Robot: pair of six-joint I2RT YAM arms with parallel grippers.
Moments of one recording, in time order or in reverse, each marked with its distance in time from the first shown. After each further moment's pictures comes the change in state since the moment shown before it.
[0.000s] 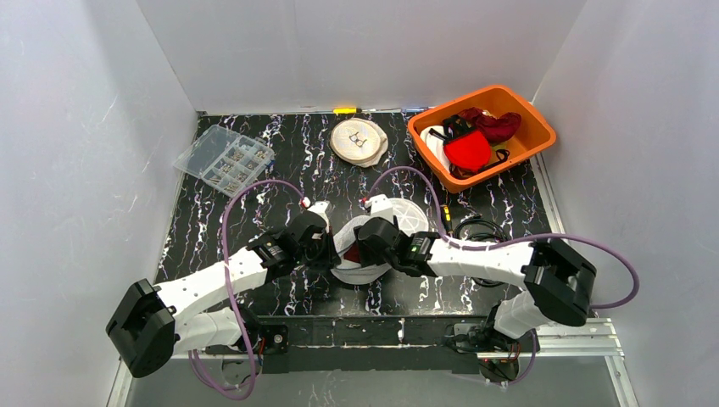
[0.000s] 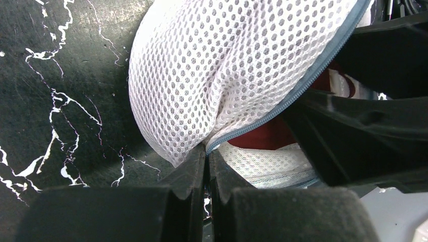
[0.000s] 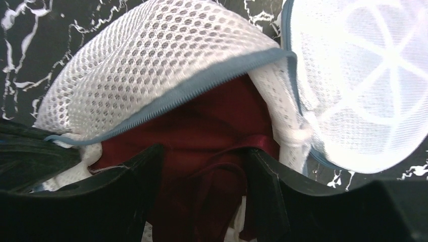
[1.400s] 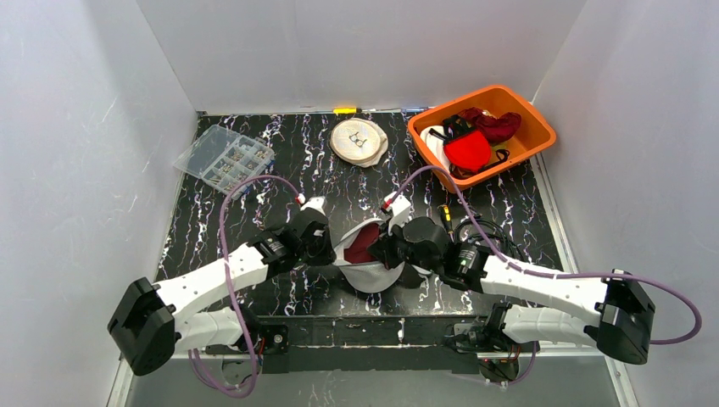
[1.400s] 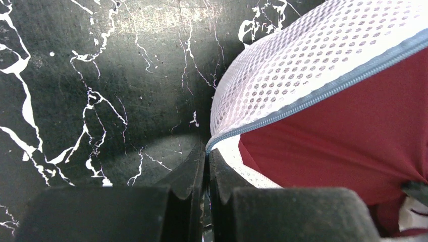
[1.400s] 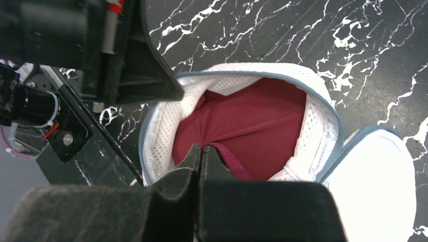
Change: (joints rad) left arm 0.000 -0.003 0.049 -0.082 -0.104 -0.042; right arm -0.027 -0.381 -0.180 0.173 -0.304 -0.216
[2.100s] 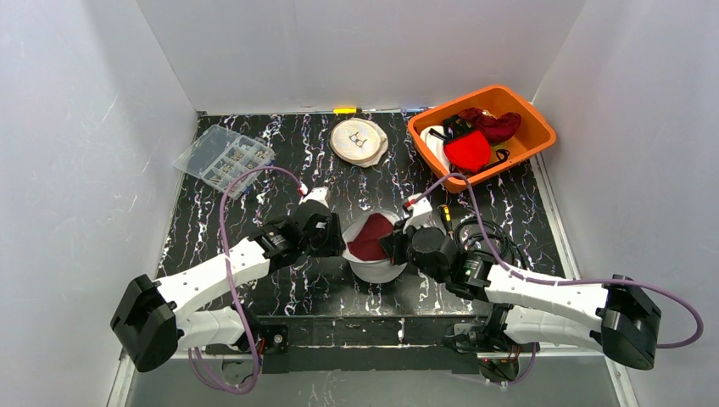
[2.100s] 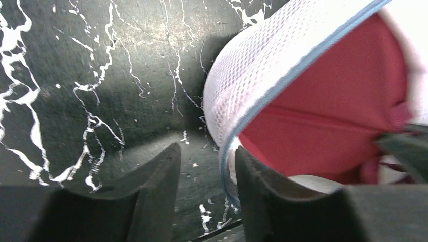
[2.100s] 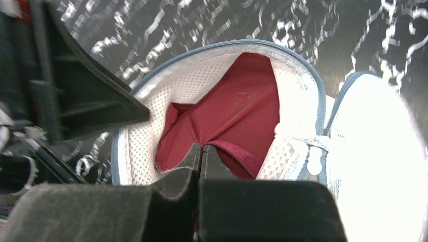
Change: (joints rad) left arm 0.000 0.042 0.069 0.023 -0.027 0.042; right arm 0.000 -0.068 -0.119 0.178 0.238 0.128
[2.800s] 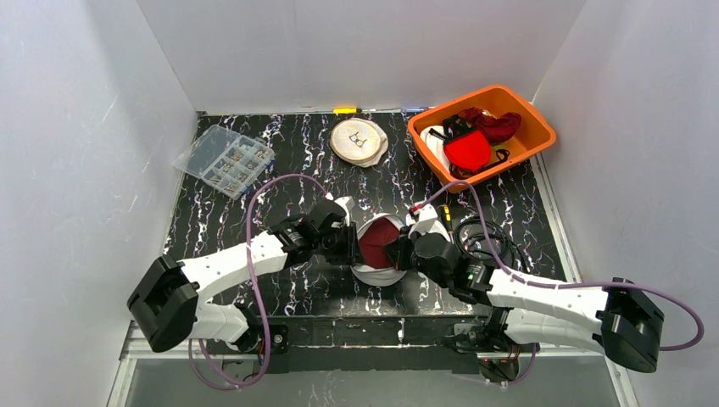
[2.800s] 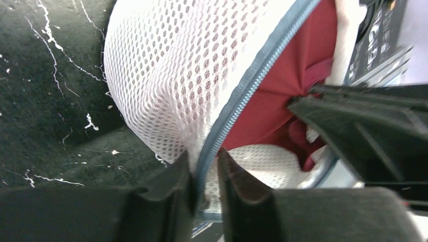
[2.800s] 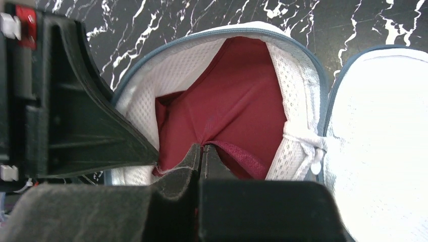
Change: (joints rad) left arm -0.032 0.137 0.037 0.086 0.320 -0.111; right arm -0.001 -0.009 -0.100 -0.016 -0.009 0.097
